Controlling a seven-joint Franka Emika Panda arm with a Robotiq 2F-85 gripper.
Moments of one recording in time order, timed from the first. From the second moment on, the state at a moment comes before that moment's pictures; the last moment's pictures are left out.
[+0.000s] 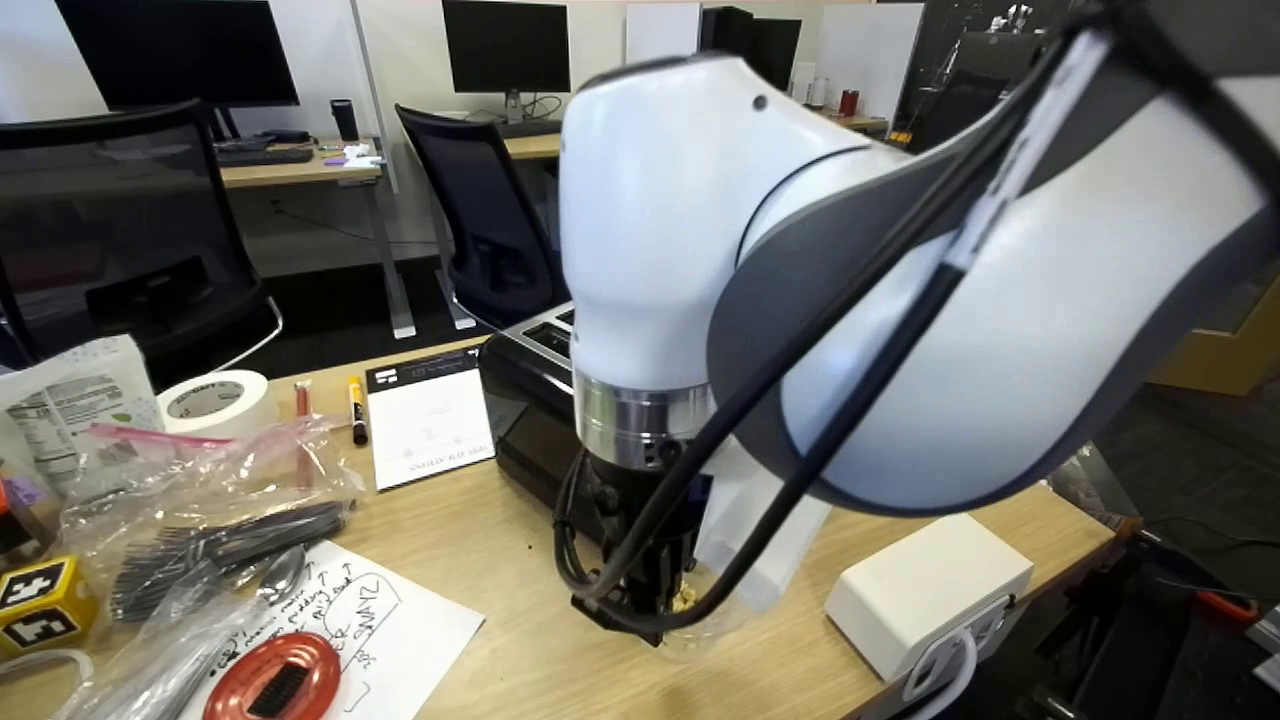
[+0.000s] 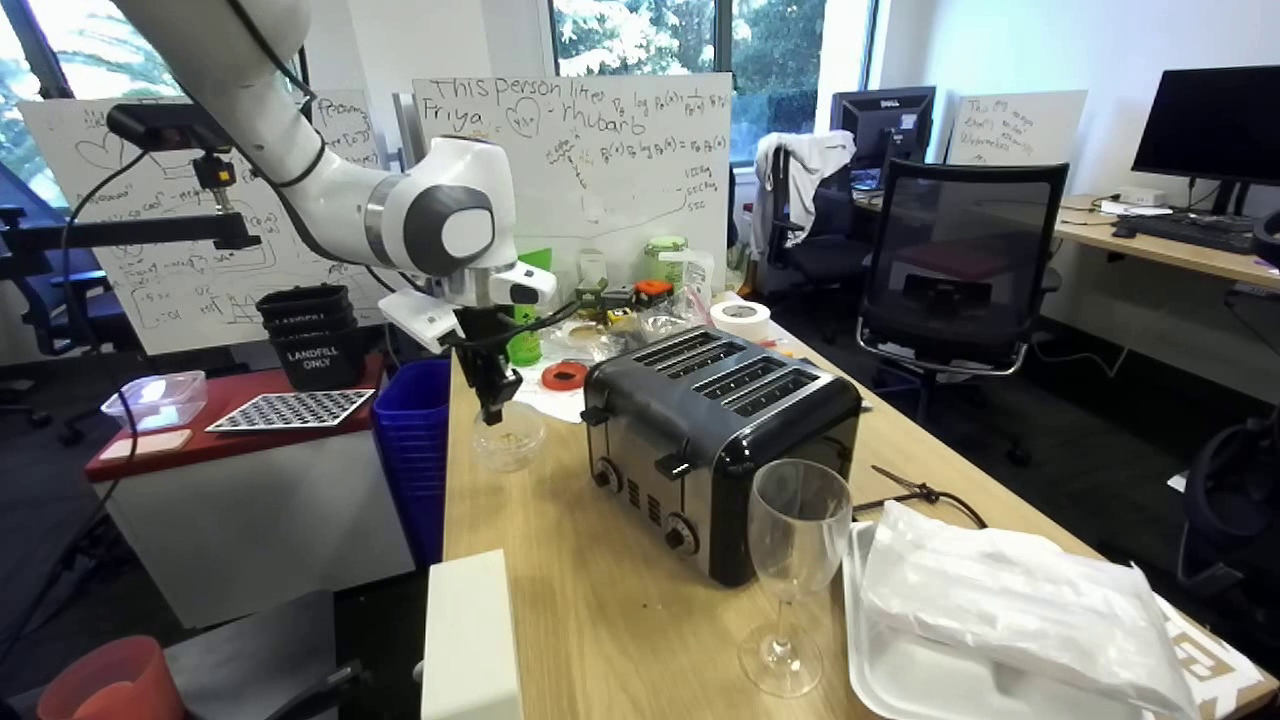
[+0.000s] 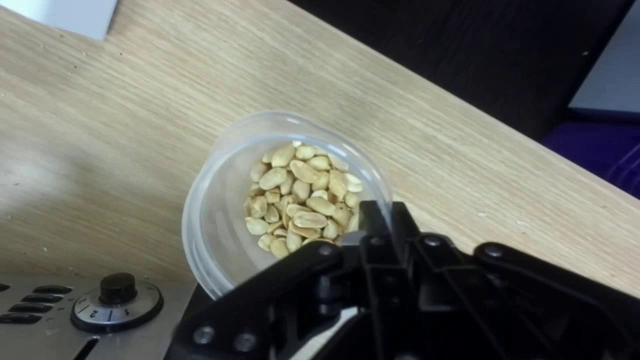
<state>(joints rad) 0.47 0.36 0.23 -2.17 0.02 2.50 0.39</state>
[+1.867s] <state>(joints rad) 0.27 -0.12 0.24 -2.40 0.75 2.66 -0.45</state>
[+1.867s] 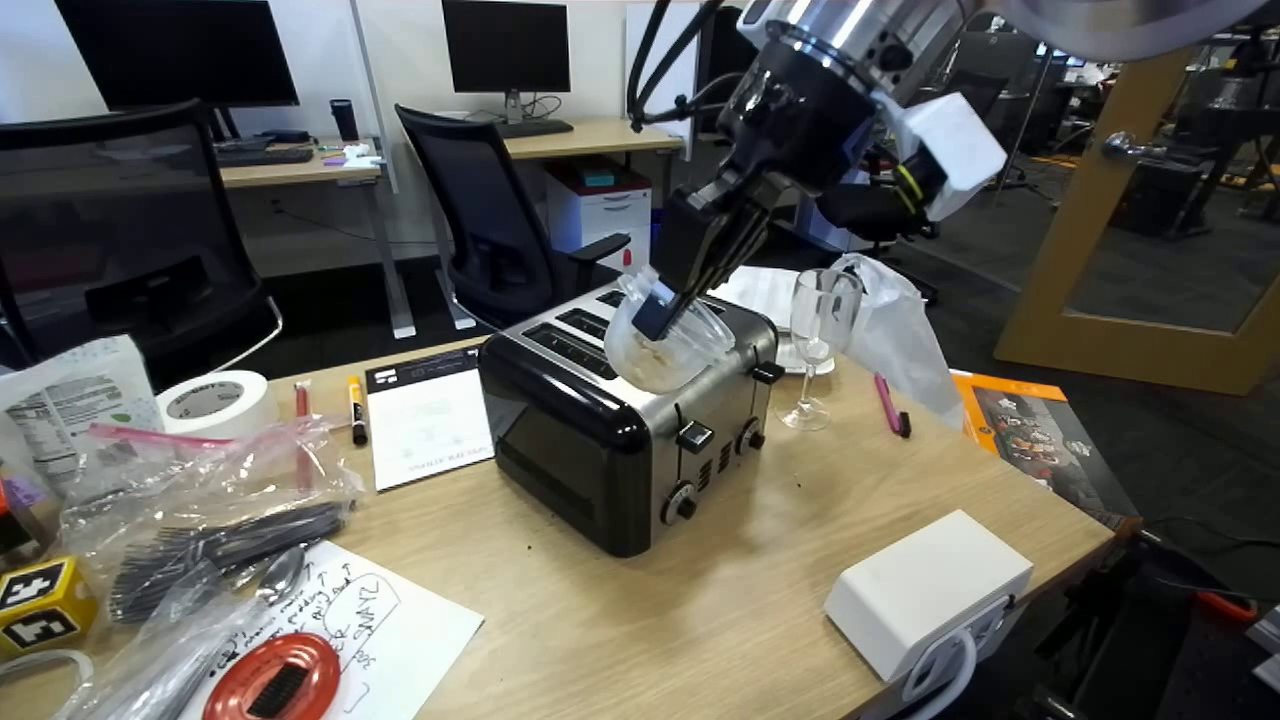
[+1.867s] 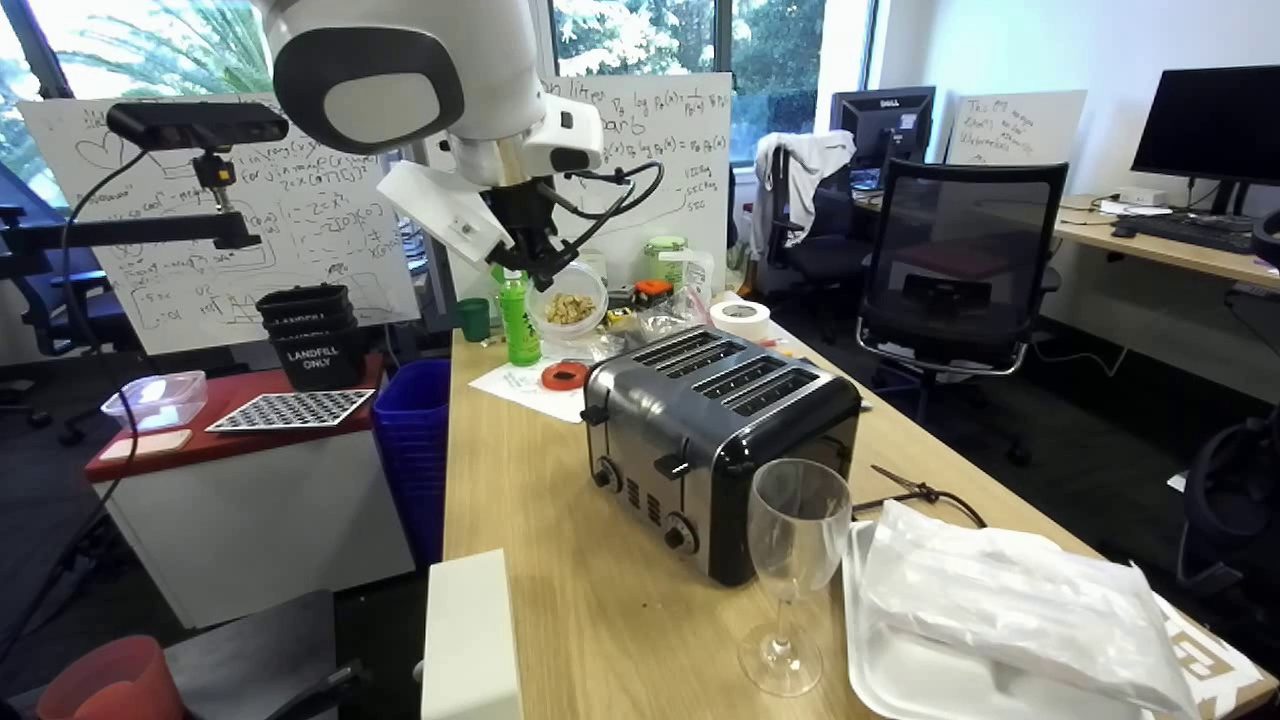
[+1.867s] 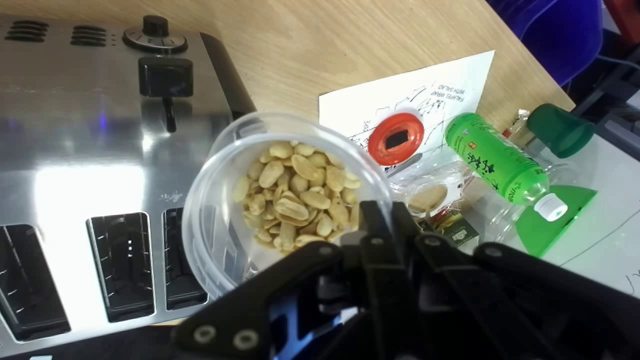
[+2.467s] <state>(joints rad) 0.27 -0.12 0.24 -2.40 0.75 2.66 -0.45</state>
